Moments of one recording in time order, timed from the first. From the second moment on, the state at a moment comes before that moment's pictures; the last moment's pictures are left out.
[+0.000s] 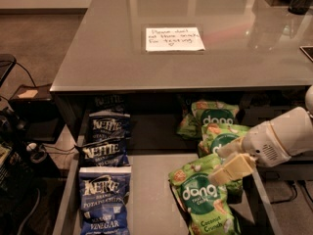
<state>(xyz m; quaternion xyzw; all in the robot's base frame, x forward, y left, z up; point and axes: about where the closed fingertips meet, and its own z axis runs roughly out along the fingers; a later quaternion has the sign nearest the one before) 0.397 -0.159 0.748 -0.42 0.83 0.33 0.16</state>
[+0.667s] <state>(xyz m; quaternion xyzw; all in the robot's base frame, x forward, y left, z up) 0.415 -0.127 0.725 -0.45 0.81 0.35 0.16</state>
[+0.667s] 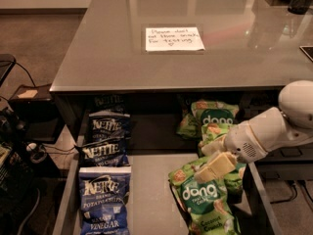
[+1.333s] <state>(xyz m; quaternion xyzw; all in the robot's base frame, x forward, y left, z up) 0.430 -0.119 0.695 -0.48 0.79 0.36 0.16</state>
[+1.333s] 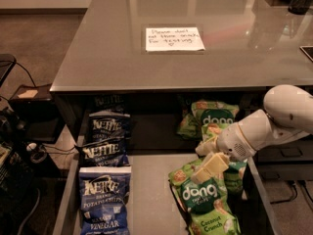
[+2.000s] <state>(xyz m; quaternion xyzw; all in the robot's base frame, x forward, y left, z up) 0.448 -0.114 0.684 -0.51 0.77 0.36 0.16</state>
